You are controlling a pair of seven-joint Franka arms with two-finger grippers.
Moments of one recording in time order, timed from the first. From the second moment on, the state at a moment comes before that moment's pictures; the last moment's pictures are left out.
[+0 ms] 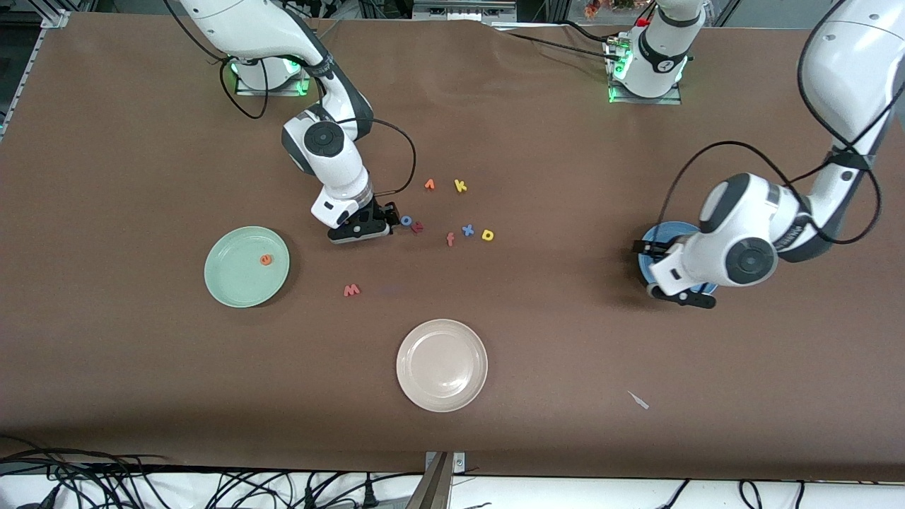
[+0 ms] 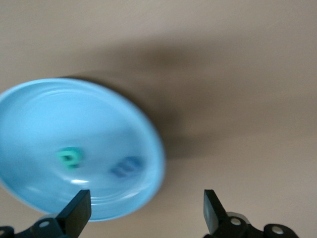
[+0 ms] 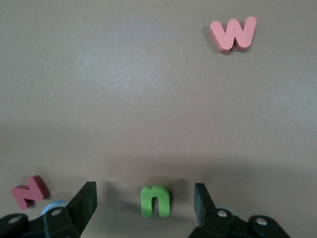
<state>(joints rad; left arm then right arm) 0.50 0.65 -0.79 -1.78 0.41 1.88 -0.34 0.49 0.48 0.09 -2.20 -0.18 2.83 0.58</state>
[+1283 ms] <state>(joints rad) -0.15 0.74 -0.62 -1.81 0.50 2.31 -0.97 0.49 0.48 0.08 -2.20 -0.18 2.84 0.58</state>
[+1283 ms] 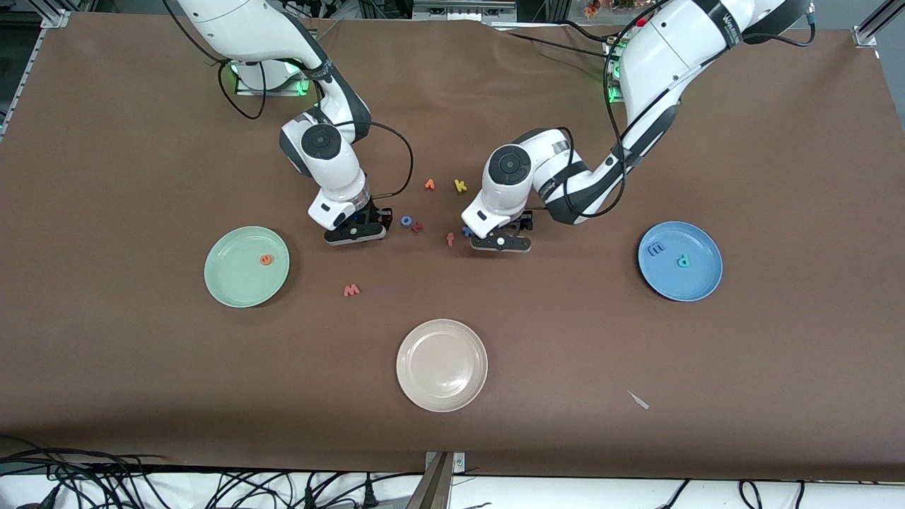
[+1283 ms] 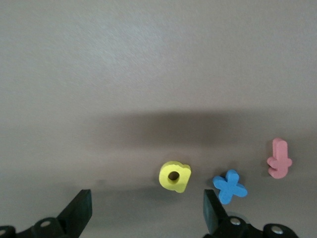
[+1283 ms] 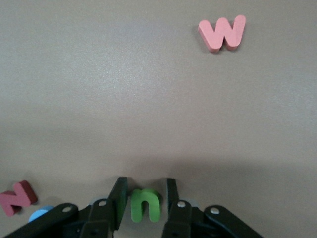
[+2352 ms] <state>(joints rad) -0.24 0.77 -0.55 -1.77 0.50 2.34 -1.02 0.50 0.47 0.06 -2.20 -0.18 2.81 0.55</state>
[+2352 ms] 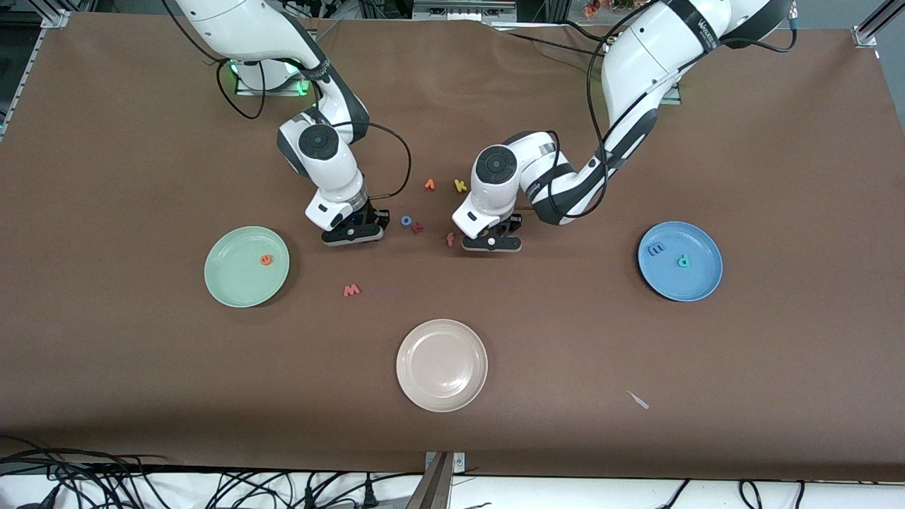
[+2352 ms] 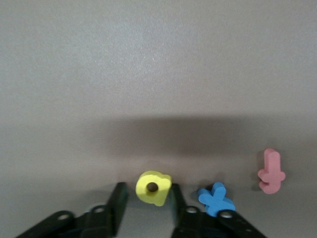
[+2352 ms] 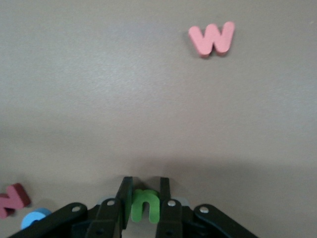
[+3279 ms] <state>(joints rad) 0.07 0.72 -0.65 -1.71 0.48 2.01 -0.68 0.49 0.32 -0.27 -2.09 -0.14 2.42 -0.13</state>
